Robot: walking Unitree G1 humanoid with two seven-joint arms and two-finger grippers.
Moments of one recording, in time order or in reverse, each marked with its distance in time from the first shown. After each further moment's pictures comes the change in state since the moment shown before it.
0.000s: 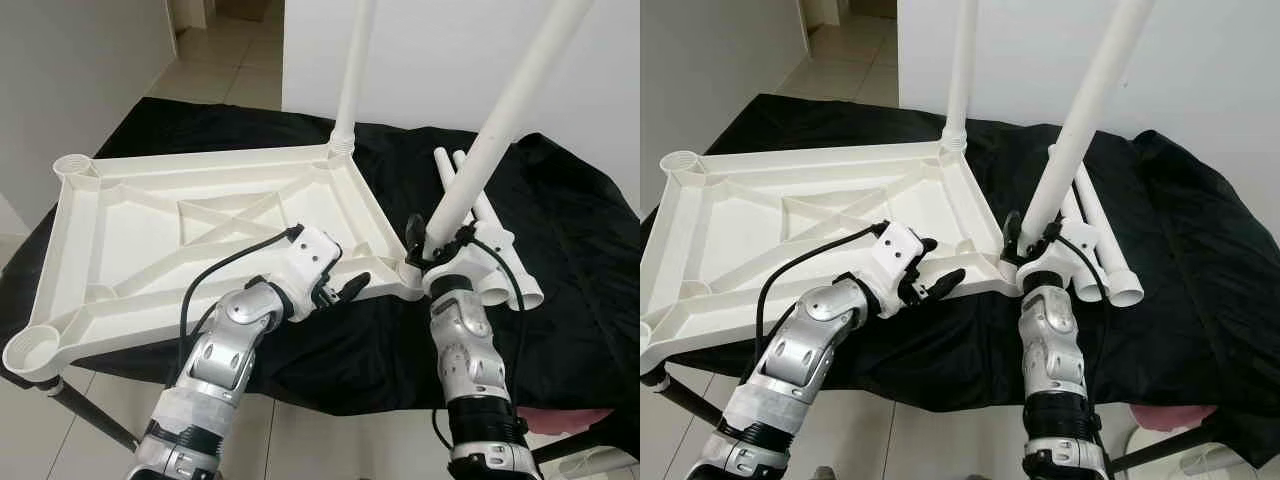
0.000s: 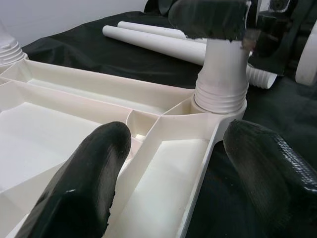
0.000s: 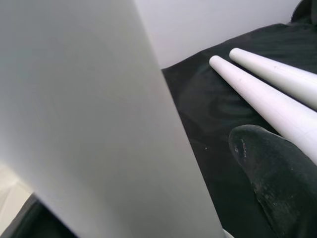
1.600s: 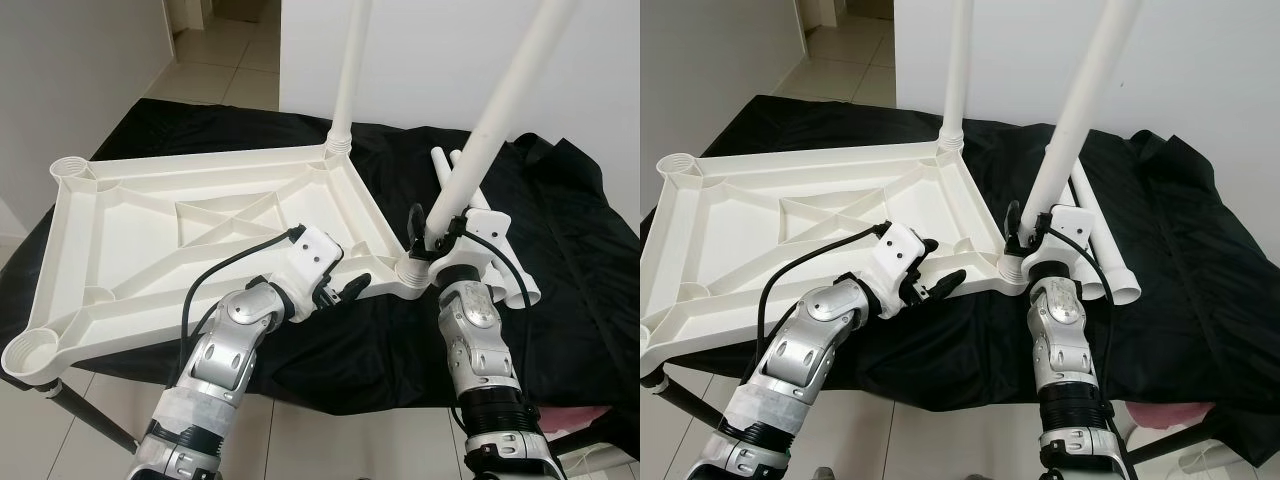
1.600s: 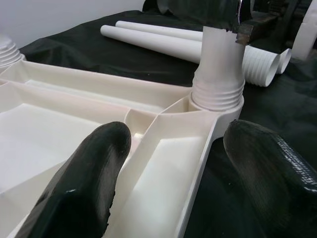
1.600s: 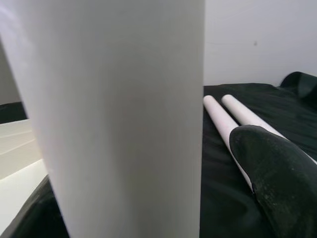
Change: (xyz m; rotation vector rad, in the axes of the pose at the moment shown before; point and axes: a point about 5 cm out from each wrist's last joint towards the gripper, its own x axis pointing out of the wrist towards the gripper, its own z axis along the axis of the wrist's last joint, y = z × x) left arm 0.000 0.000 0.000 0.008 0.007 -0.001; right arm 0.009 -0.002 0.010 -0.334 -0.089 0.035
